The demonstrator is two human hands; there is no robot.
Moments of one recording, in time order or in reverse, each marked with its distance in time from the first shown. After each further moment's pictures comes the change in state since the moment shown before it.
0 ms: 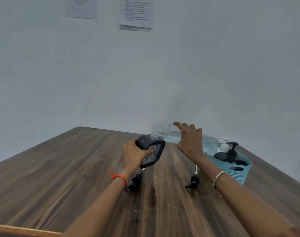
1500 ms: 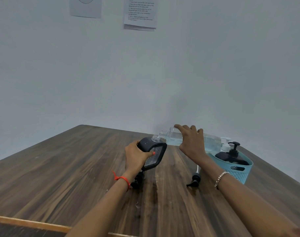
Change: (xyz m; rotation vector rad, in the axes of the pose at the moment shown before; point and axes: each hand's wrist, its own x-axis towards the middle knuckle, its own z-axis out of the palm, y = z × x) left_hand -0.010 -0.009 0.000 -0.031 -0.006 -0.014; right_hand -0.006 -0.001 -0.002 -0.100 -0.072 -0.053
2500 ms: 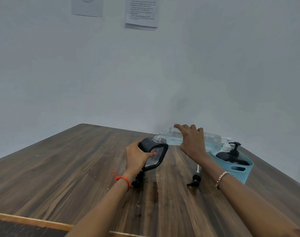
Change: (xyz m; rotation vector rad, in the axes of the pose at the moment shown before) left_hand -0.003 0.001 -0.001 -0.005 -0.007 -0.005; right_hand 0.001 0.000 0.000 -0.021 0.006 -0.033
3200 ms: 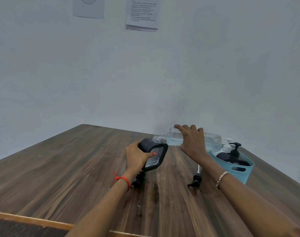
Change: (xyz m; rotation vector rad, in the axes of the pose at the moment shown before) left_hand 0.001 -0.002 -0.003 0.024 0.008 -0.023; right_hand 0.000 -0.002 -0.003 0.008 0.004 -0.013
